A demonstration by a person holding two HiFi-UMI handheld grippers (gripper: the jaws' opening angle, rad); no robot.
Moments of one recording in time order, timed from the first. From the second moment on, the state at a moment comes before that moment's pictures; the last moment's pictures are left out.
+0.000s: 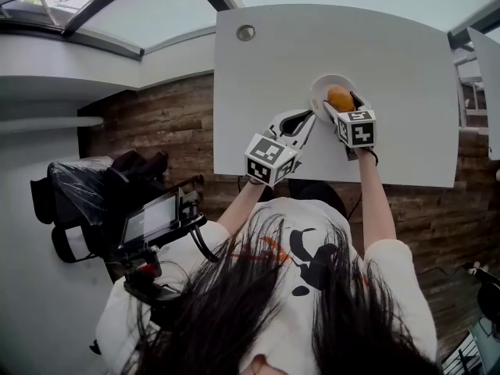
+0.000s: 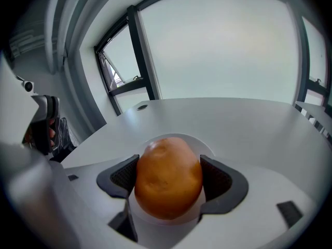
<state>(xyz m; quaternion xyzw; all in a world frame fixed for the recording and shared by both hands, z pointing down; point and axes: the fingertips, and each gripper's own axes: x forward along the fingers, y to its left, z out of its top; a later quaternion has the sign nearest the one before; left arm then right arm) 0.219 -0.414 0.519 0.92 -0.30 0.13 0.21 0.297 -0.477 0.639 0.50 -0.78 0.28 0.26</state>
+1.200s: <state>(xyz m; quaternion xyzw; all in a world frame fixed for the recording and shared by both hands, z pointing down) 0.202 -0.413 0.509 0.93 -0.30 0.12 0.19 0.314 -0.448 0.558 0.60 -0.75 0.27 0.11</state>
